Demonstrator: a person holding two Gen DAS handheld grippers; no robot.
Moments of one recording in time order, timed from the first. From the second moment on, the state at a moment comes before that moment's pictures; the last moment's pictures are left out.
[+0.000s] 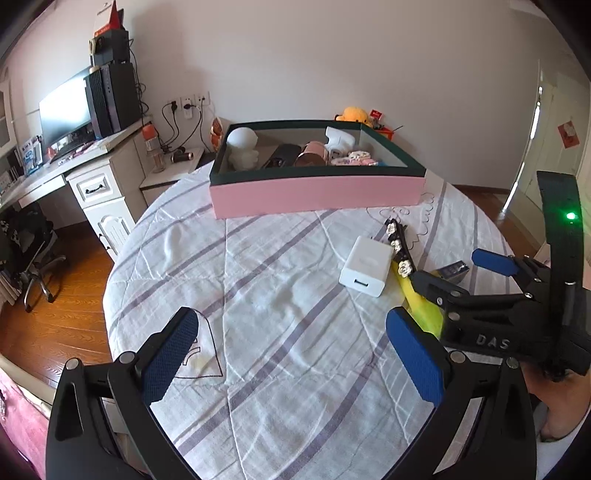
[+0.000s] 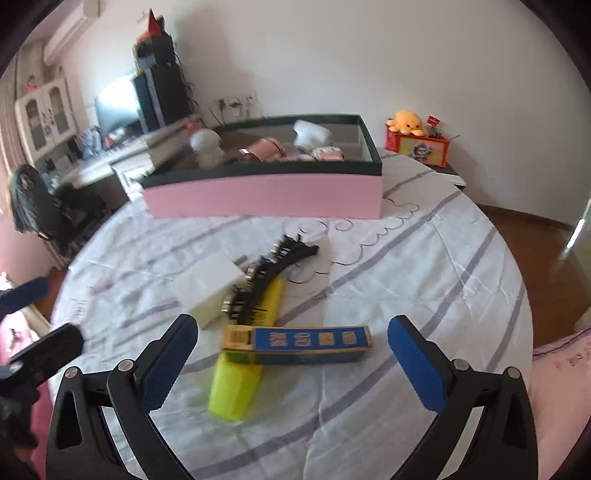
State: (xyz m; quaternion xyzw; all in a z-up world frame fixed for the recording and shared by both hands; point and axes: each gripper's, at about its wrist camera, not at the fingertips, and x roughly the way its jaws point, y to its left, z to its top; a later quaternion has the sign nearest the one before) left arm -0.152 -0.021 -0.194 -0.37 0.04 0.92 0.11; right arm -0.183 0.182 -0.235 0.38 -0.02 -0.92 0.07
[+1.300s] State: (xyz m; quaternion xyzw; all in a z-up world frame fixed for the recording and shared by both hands) left arm -0.180 -0.008 -0.227 -0.41 0.04 0.90 0.12; right arm -0.216 0.215 -0.242 0.41 0.01 -0.91 0.06
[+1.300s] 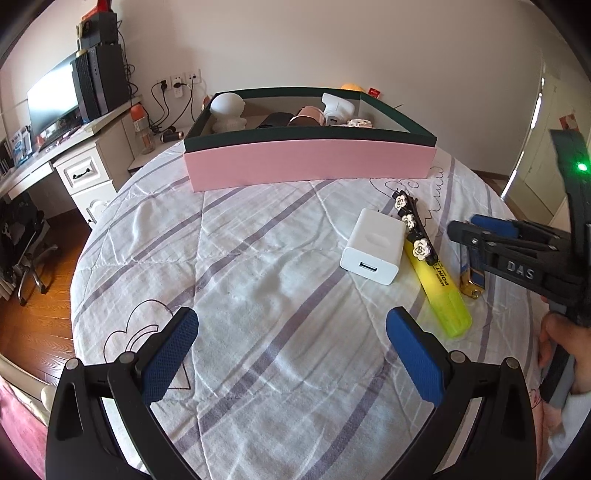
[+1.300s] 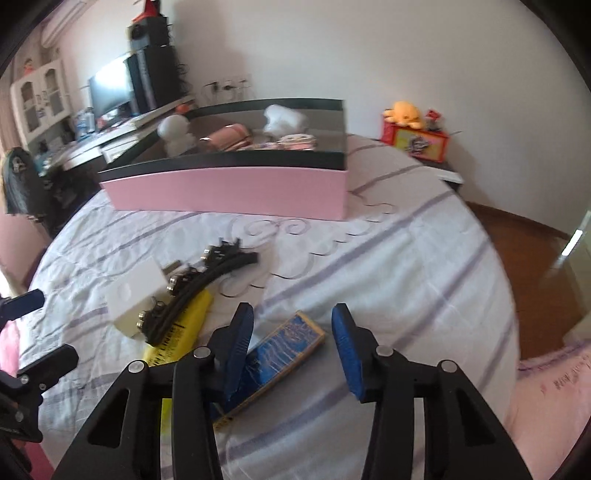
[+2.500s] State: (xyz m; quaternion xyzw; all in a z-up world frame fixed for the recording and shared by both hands) left arm -0.230 0.054 -0.239 -0.43 0.10 0.89 0.16; right arm -0.198 0.241 -0.250 0.40 0.01 -0.92 0.06
